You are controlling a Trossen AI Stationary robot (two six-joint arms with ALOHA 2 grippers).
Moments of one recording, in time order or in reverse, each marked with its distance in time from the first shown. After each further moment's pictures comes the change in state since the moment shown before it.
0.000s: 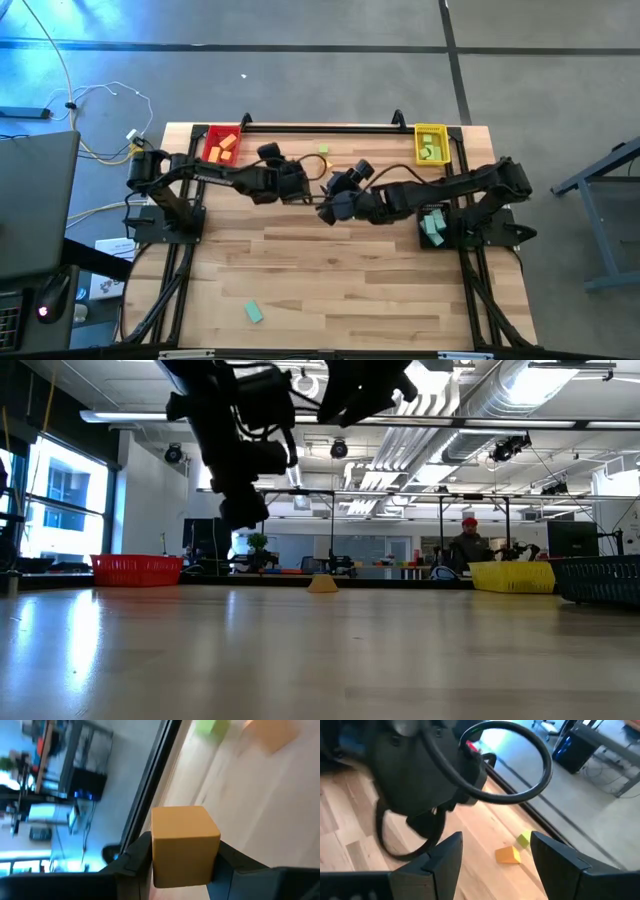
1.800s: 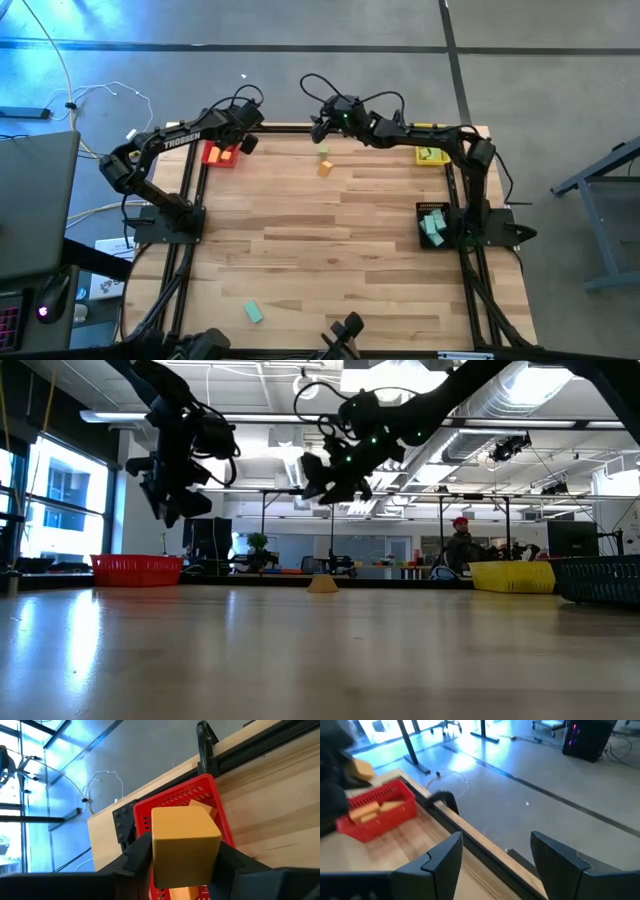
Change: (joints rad) left arm 0.672 -0.180 0.000 -0.332 0.211 -0.254; right arm -0.661 0.267 0.000 0.631 -0.611 -0.178
